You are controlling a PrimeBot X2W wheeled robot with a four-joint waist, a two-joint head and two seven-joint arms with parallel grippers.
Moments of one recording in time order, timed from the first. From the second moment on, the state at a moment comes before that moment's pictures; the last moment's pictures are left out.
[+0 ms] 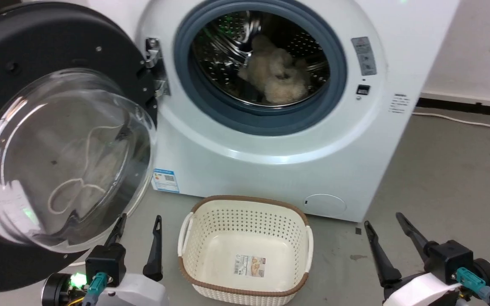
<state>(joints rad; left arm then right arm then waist) 0.02 0.06 -0.02 0.02 0.00 -0.02 -0.06 0.02 -0.05 0.03 0.03 0.04 0.13 -0.06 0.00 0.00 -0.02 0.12</state>
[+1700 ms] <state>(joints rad) 0.09 0.06 0.04 -0.05 -0.03 0.00 -0.17 -0.05 -0.08 0.24 0.16 0.15 0.13 -0.17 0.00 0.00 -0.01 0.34</state>
